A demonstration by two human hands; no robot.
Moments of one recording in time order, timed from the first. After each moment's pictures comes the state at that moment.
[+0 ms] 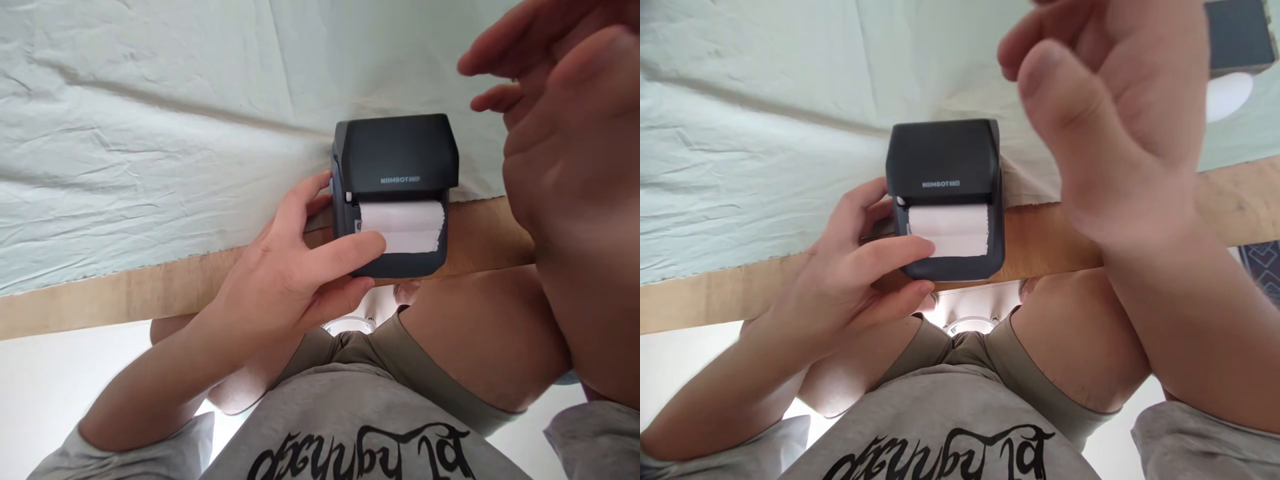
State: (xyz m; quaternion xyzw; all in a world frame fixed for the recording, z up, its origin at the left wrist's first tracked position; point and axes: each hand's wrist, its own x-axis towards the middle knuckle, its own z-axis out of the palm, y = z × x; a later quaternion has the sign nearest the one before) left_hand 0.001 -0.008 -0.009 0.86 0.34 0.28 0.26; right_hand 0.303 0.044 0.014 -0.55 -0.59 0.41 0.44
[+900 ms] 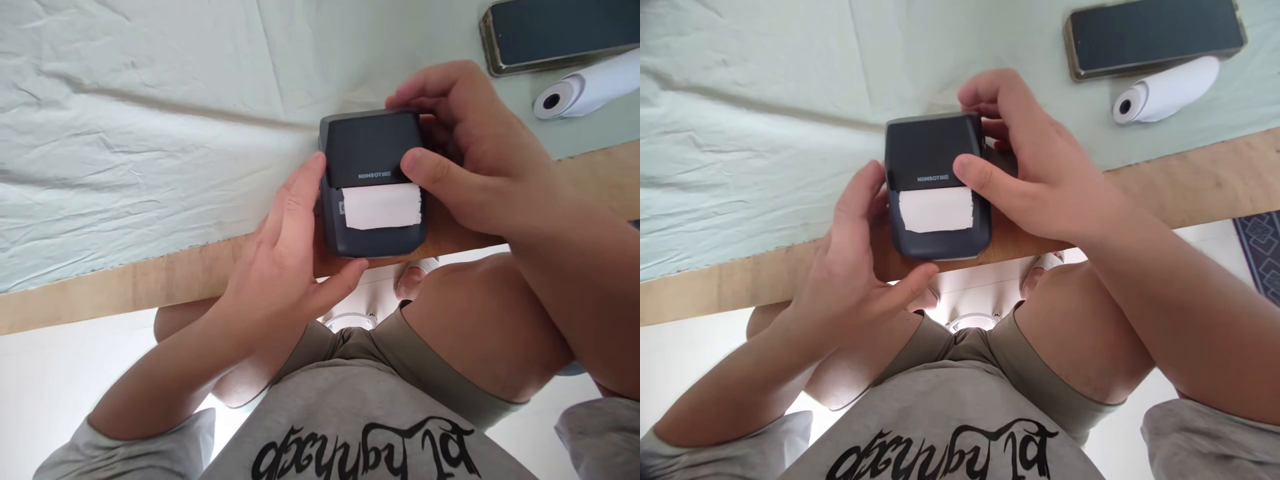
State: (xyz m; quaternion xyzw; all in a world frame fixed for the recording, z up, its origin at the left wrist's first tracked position) left_hand 0.009 -0.017 -0.020 0.83 0.42 0.28 0.22; right_hand 0.294 0.035 0.007 -0.50 -0.71 0.38 0.30
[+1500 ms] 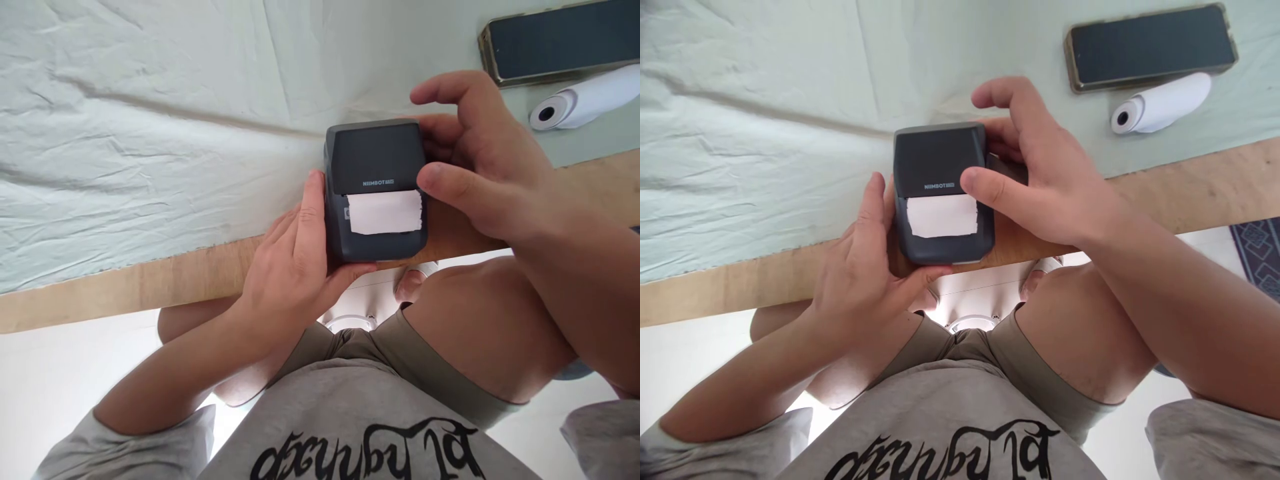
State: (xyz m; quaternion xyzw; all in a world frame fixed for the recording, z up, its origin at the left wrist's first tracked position) left_hand 0.009 -0.014 -0.032 0.85 0.41 0.27 0.20; right_hand 0.300 0.035 0.008 -0.47 -0.65 0.50 0.32
